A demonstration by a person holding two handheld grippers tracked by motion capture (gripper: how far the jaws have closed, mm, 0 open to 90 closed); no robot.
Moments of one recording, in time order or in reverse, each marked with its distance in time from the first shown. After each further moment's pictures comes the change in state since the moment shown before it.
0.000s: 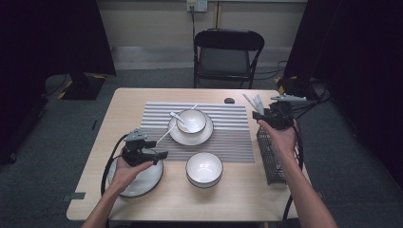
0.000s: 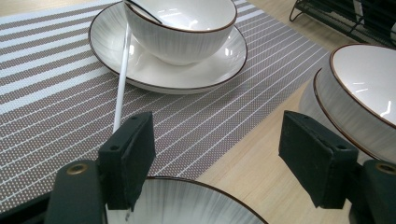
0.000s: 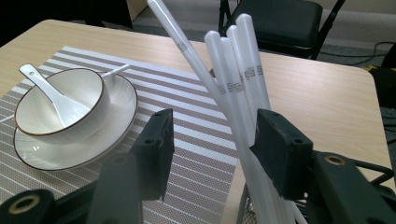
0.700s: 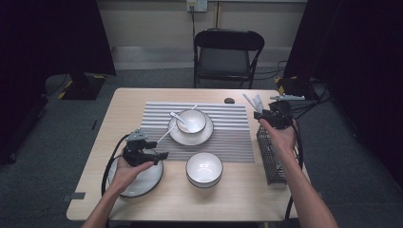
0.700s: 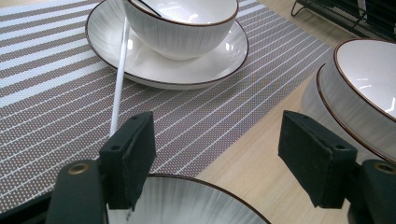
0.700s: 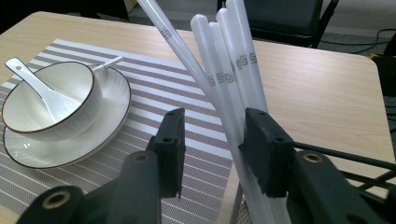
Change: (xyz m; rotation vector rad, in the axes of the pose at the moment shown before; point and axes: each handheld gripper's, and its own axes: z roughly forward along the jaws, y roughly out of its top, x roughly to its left) left arm 0.001 -0.001 0.003 0.012 -0.003 -0.014; right arm -0.006 -0.001 0.010 0.038 -0.002 0.016
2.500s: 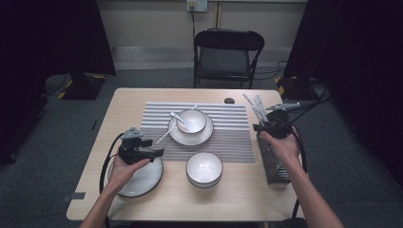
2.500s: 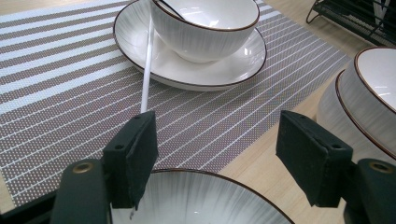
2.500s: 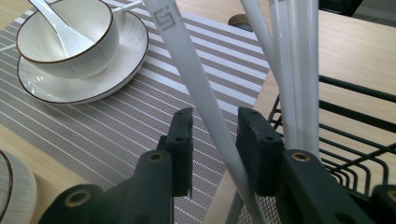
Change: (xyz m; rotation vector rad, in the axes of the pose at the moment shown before) left arm 0.011 -0.001 -0.007 -0.014 0.039 -0.016; right arm 0.006 -0.022 -0.006 0.133 0.064 -0.103
